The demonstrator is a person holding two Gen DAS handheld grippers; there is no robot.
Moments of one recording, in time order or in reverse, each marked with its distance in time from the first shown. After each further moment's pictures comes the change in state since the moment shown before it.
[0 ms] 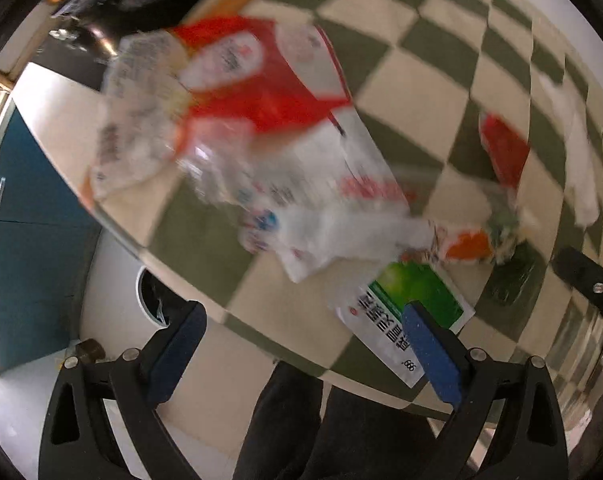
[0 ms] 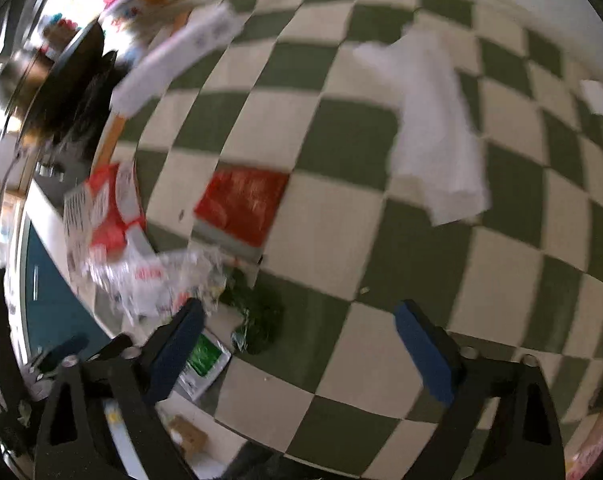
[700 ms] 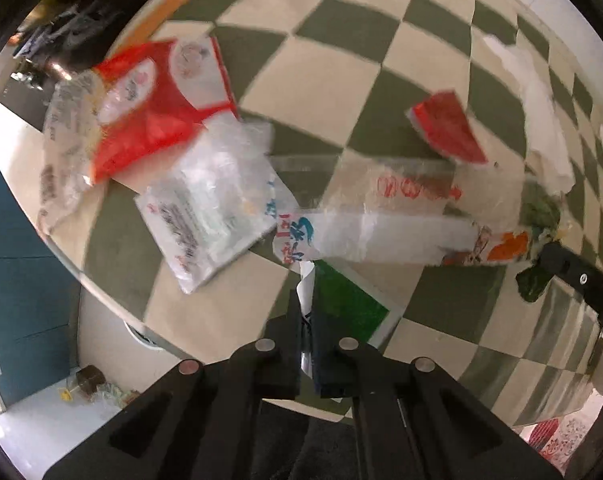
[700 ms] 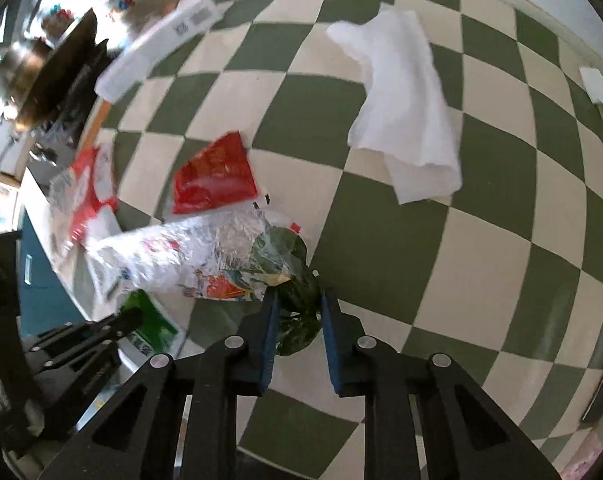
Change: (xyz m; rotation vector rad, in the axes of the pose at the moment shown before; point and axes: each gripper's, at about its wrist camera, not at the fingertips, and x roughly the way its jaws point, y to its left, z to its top) left arm -0.003 -0.066 0.014 0.109 -0.049 -0.031; right arm -0.024 -0.052 -0.023 0.052 -0.016 0.004
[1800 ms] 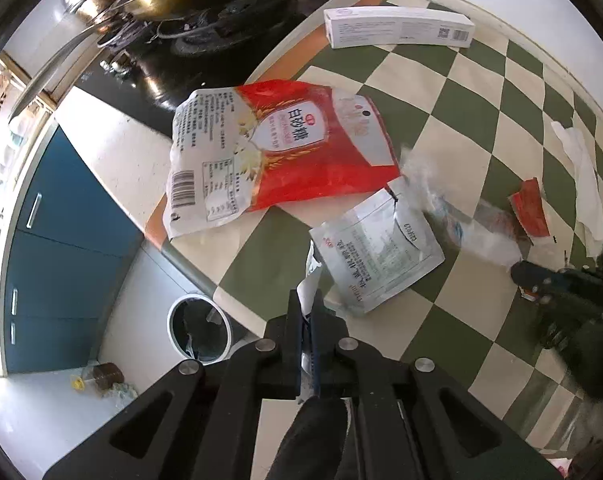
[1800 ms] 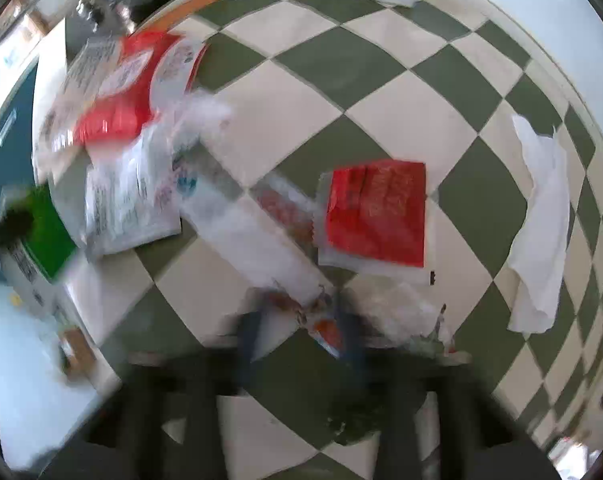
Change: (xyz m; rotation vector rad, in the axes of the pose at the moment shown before) left arm -0.052 0.085 -0.030 -0.142 -0.153 0.149; right arm 0.066 0.123 0.017 -0.412 0.068 -0.128
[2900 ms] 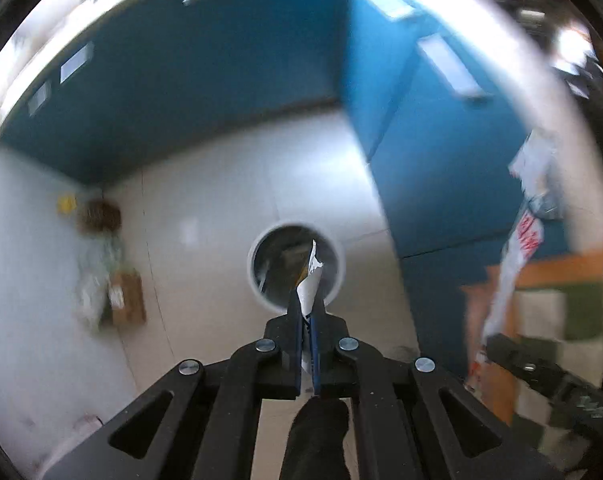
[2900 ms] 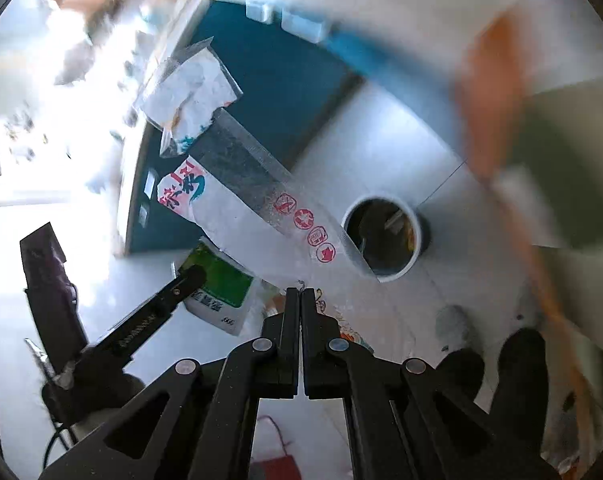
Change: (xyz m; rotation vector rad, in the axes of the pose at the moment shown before) left arm 0.110 0.402 -0.179 -0.766 0.125 0.037; right arm 0.120 0.384 -0.022 -0.147 0.272 0.610
